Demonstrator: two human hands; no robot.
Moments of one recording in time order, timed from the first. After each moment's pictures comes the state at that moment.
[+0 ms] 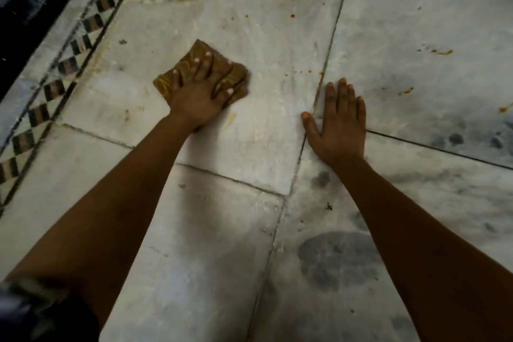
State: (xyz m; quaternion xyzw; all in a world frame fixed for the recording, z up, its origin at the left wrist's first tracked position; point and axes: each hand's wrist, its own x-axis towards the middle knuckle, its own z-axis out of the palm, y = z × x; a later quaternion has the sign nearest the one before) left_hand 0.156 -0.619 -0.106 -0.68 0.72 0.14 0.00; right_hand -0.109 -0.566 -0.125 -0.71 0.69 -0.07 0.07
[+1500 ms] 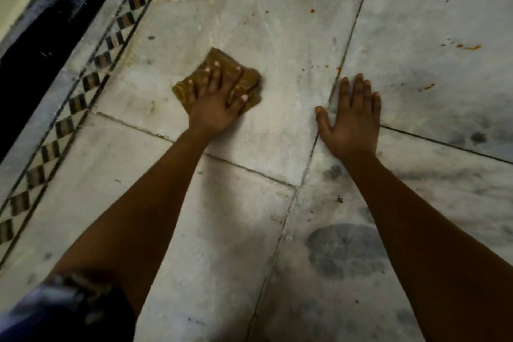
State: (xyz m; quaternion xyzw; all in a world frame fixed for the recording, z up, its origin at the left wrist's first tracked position) left_hand 0.148 -0.581 -0.106 -0.73 0.67 0.13 -0.01; right_hand -0.106 -0.564 -0.120 -0.71 0.69 -0.10 0.08
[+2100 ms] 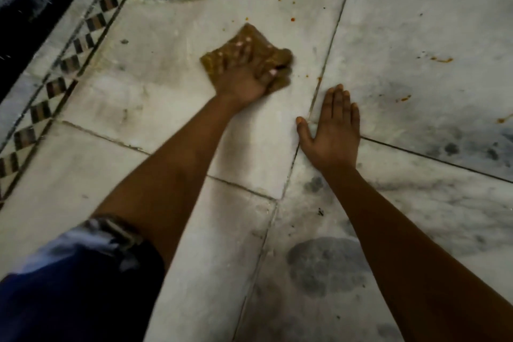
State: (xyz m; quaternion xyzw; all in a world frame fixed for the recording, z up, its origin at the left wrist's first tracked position) left_hand 0.072 -0.662 -0.104 -0.69 0.70 0.17 -0.01; right_hand -0.107 -0.565 -0.122 -0.70 0.70 -0.10 0.08
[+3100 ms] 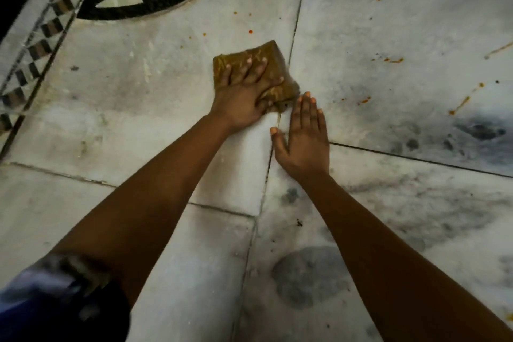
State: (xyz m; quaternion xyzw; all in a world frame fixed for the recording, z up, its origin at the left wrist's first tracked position) left_hand 0.032 -0.660 -0.096 -0.53 0.84 0.12 0.02; right_hand -0.108 -0.566 -0.118 -0.70 0.69 -0.14 0.12
